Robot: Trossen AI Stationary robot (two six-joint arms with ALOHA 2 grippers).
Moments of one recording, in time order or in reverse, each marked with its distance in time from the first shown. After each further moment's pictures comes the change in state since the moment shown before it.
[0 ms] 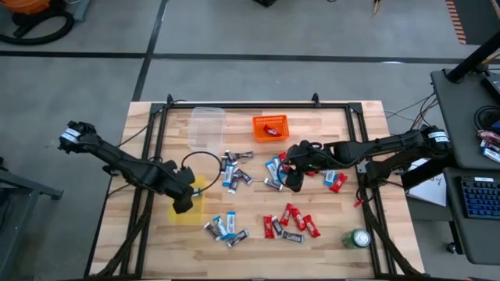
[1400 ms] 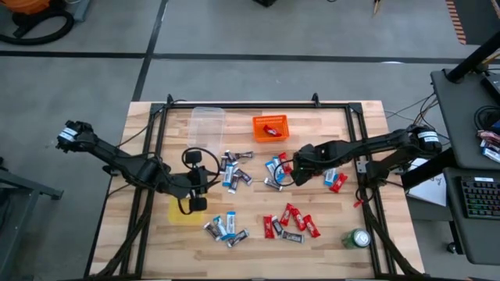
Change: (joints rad) left arm 0.001 -0.056 0.000 0.689 -0.413 0.748; right arm -0.063 0.118 0.001 -0.456 -0.058 0.561
